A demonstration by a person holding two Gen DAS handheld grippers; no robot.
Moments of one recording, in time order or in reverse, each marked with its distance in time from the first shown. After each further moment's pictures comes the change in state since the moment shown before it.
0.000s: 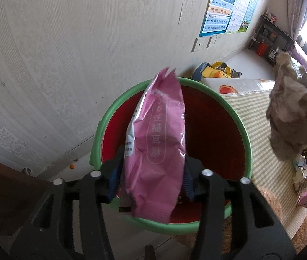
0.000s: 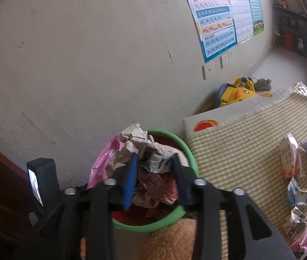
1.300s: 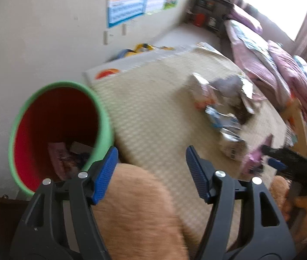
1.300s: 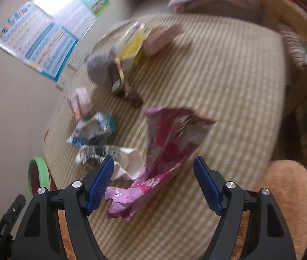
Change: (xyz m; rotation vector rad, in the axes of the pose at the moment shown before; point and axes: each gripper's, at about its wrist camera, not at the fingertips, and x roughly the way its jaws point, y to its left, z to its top) left arm -0.046 -0.191 -0.040 0.309 0.077 -0.282; right arm -0.135 -0.269 -0.177 0.700 0.034 -0.388
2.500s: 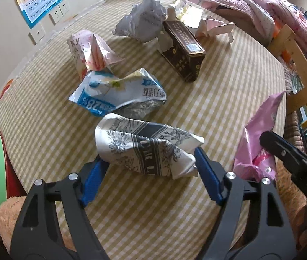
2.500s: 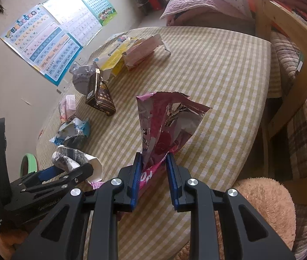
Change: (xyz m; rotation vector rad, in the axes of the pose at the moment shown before) left arm 0.126 -0.159 -0.013 0.312 0.233 -0.028; right arm -0.016 -0.052 0.000 -0.027 -0.120 0.008
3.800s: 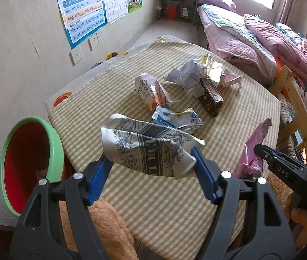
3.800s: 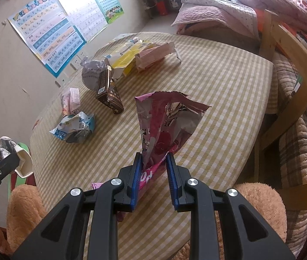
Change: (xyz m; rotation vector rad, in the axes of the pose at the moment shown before) left arm -0.101 0.058 -0.027 -0.102 -0.252 0.086; right arm -0.005 0.031 -0.005 -0.111 -0.034 -0.084
